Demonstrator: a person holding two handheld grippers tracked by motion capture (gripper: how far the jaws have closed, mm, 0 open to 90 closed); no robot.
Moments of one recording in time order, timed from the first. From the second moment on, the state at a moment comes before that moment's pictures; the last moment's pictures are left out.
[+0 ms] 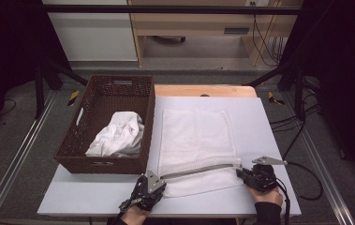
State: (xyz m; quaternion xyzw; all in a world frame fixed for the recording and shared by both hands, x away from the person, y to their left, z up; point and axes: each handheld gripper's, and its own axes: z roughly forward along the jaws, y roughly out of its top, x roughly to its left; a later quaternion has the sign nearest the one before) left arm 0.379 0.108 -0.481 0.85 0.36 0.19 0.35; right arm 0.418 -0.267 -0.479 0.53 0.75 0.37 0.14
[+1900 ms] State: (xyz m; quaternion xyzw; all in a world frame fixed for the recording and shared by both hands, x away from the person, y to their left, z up) left arm 0.379 0.121 -0.476 0.84 0.33 0.18 0.40; right arm 0.466 -0.255 -0.477 0.53 0.72 0.37 0.26
